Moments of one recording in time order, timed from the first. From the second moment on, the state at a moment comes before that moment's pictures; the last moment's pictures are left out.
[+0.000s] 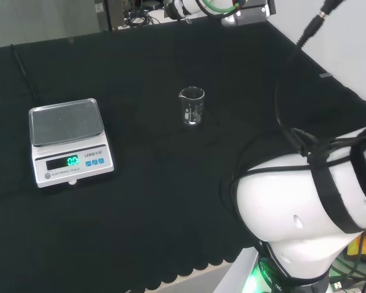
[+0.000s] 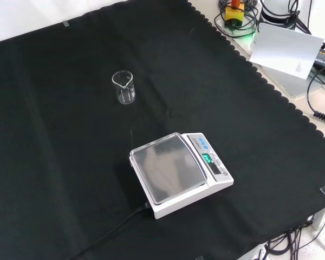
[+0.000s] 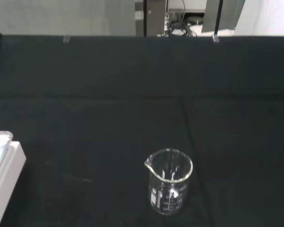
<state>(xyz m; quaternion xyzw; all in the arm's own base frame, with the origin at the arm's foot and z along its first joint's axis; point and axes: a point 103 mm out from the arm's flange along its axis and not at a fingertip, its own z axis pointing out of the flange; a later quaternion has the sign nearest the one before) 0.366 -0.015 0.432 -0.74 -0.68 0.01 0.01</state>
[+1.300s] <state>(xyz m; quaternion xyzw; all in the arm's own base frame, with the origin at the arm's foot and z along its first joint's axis) 0.451 -0.041 0.227 -0.73 -0.66 0.08 0.14</state>
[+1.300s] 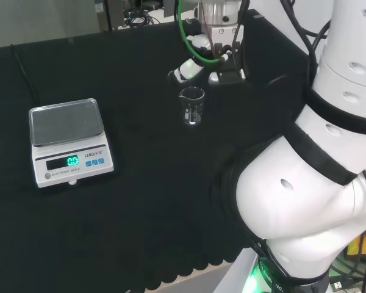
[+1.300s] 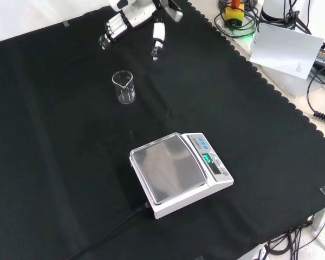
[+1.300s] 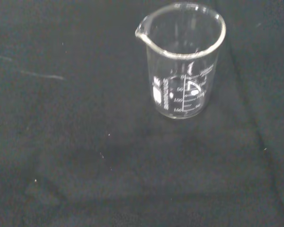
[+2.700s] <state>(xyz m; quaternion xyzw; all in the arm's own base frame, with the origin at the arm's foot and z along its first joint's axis) 0.509 -0.079 0.126 -0.73 -0.65 0.12 0.18</state>
